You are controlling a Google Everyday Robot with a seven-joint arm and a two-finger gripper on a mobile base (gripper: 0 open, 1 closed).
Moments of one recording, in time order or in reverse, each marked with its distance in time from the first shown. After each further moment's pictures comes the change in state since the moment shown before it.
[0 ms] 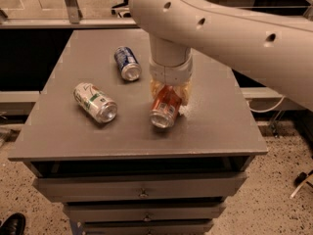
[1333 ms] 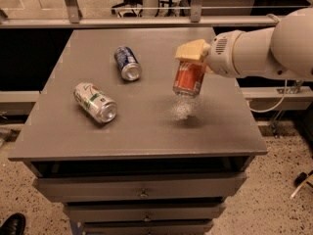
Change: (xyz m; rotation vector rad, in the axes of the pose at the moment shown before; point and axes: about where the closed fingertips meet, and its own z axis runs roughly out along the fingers) arm -0.072 -0.030 -0.075 -0.832 -0.472 -0.146
